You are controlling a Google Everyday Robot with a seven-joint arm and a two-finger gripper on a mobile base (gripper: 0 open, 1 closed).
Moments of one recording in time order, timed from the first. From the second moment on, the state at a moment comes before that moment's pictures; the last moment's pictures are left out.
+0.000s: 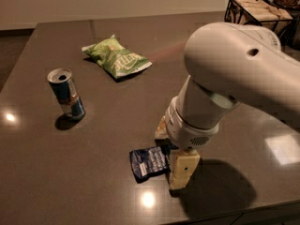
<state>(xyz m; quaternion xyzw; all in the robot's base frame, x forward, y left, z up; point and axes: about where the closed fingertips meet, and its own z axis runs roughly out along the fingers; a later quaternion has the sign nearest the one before) 0.376 -0.044 0.825 -0.77 0.62 0.08 0.11</state>
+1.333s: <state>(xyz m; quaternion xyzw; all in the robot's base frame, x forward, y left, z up) 0.393 -0.024 0.852 -0.76 0.63 0.09 0.12</state>
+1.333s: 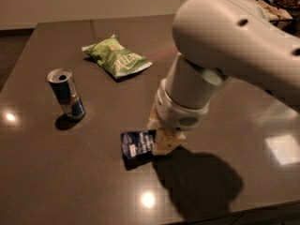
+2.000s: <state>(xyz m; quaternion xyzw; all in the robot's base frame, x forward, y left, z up) 0.437 0.042 0.893 -0.75 0.64 0.10 0.14</state>
